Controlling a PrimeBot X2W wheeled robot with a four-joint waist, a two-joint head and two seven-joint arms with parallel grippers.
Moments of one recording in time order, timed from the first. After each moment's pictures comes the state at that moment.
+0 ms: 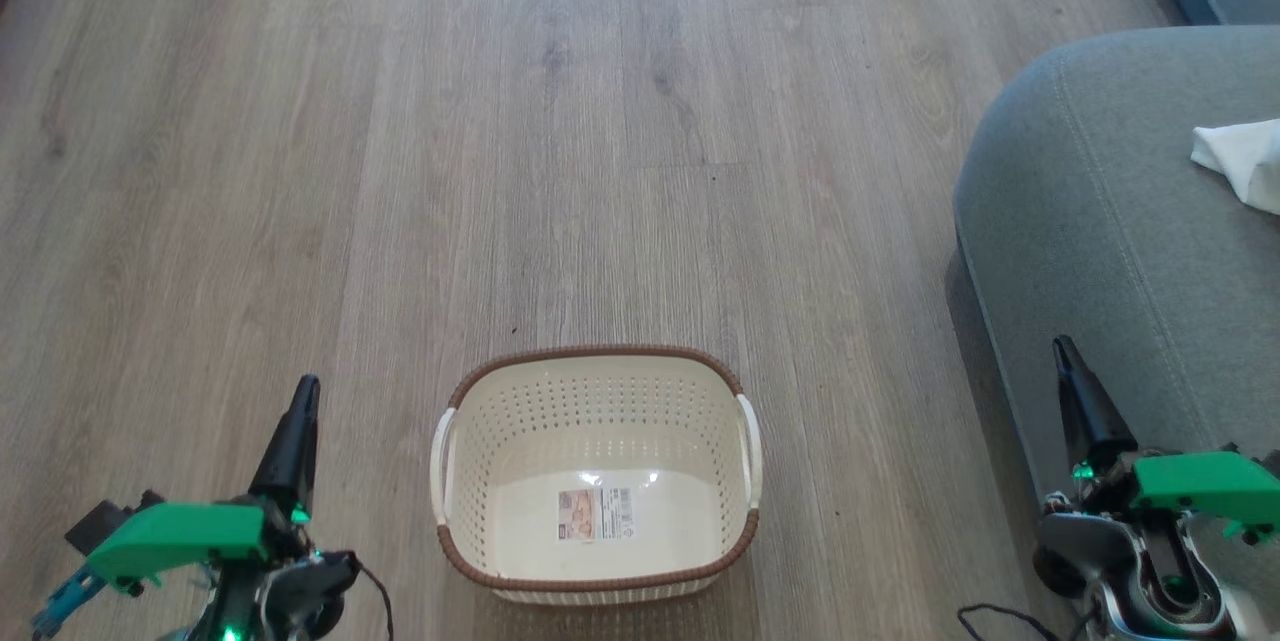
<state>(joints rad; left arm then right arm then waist) -0.06 0.04 0.08 0.28 -1.60 -0.12 0.11 -0.08 -0.05 -0.13 0.28 1.60 0.13 0.11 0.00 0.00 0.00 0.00</state>
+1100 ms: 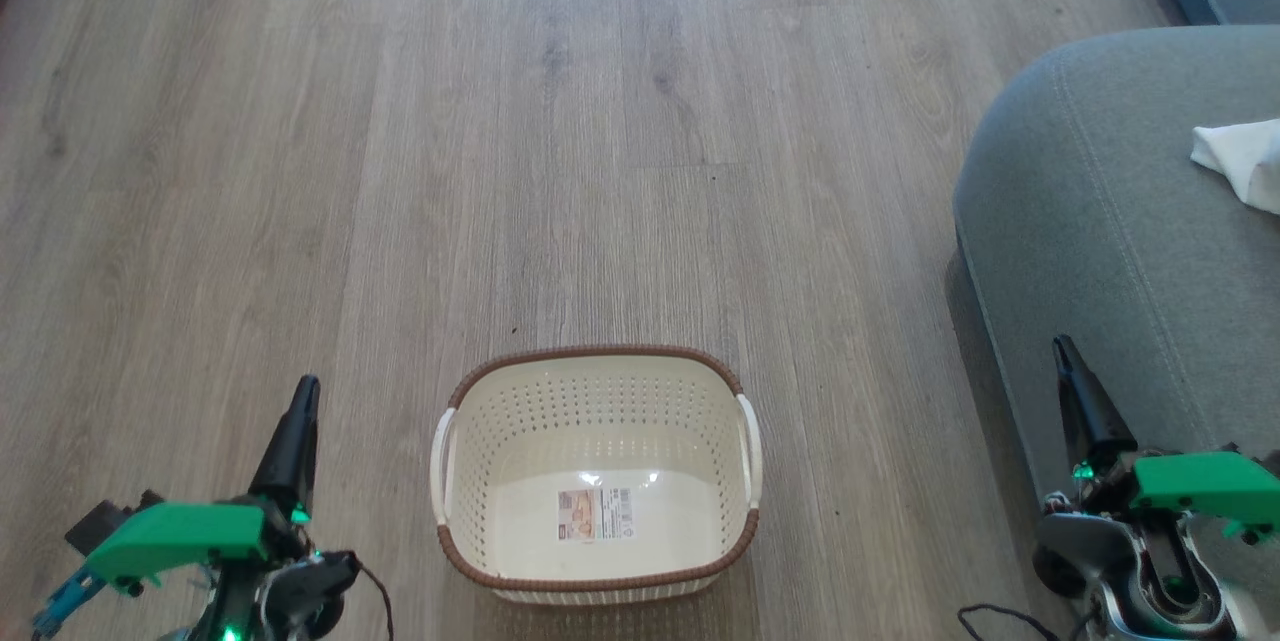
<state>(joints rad) -0.06 0.04 0.08 0.28 -1.60 -0.12 0.11 -0.08 -0.05 -0.13 0.28 1.60 0.13 0.11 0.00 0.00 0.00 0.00</state>
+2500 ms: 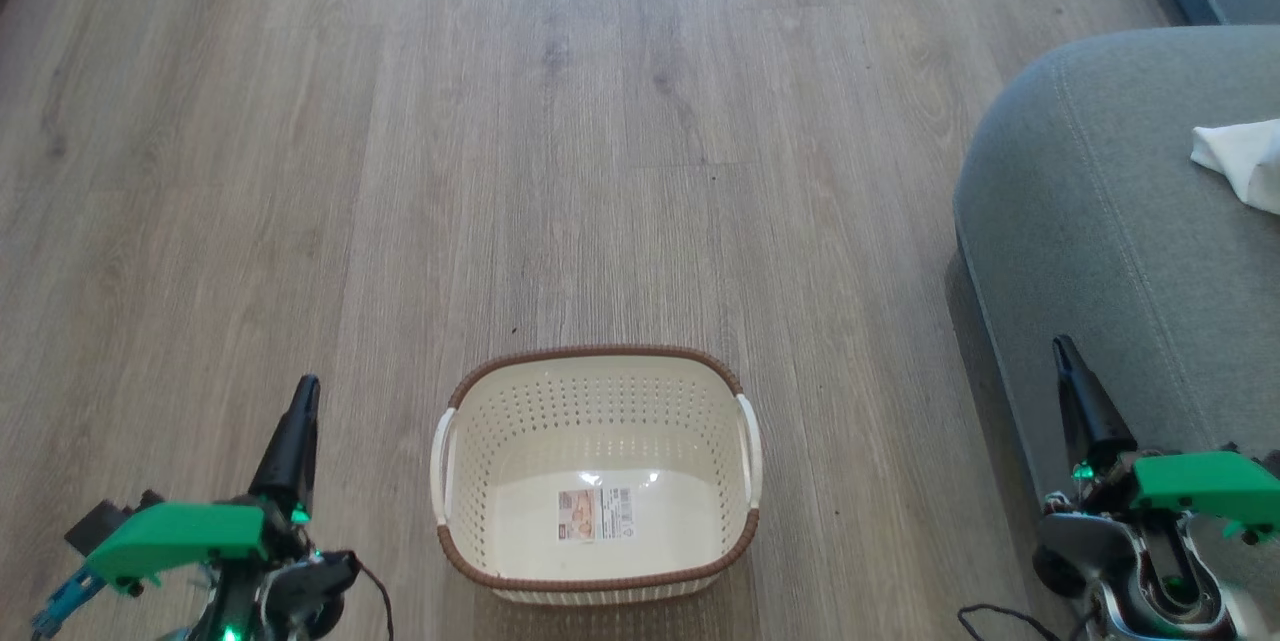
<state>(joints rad) -0.06 0.04 0.08 0.28 -1.60 -0.12 0.11 -0.08 -0.05 -0.13 0.28 1.60 0.13 0.11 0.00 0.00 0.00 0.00</state>
